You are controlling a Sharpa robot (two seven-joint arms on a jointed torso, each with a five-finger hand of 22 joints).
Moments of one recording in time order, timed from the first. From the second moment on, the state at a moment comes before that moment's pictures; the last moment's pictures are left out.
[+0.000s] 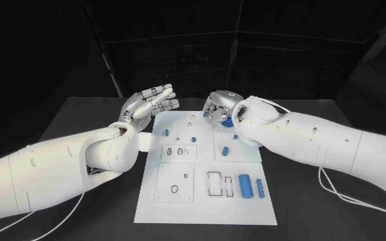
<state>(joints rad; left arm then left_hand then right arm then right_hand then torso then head) 1.25 -0.84 -0.12 1.58 0.19 -0.38 0.60 1.36 0.09 -0.08 0.06 0.05 0.71 0.19 0.06 0.06 0.81 0.24 0.10 0.06 0.87 0.19 0.17 0.08 0.17 0.71 0.29 0.29 0.11 1.26 -0.50 -0.03 1.21 -1.54 -0.30 -0.20 1.28 0.08 0.29 -0.27 0.21 1.07 0.16 0.07 0.07 1.19 0.09 0.11 0.07 1.47 0.01 1.25 0.93 0.12 1.27 0.11 1.35 1.04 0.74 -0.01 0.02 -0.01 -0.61</state>
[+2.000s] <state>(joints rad) 1.26 -0.83 -0.12 1.59 0.19 -0.38 0.60 1.36 0.09 -0.08 0.06 0.05 0.71 0.19 0.06 0.06 0.81 0.24 0.10 0.06 0.87 0.19 0.17 0.08 0.17 0.72 0.29 0.29 0.11 1.26 -0.33 -0.03 1.04 -1.56 -0.29 -0.22 1.24 -0.03 0.33 -0.20 0.13 0.89 0.20 0.06 0.06 1.02 0.13 0.07 0.06 1.46 0.03 1.24 0.88 0.12 1.24 0.14 1.34 0.99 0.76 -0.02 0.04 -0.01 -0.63</state>
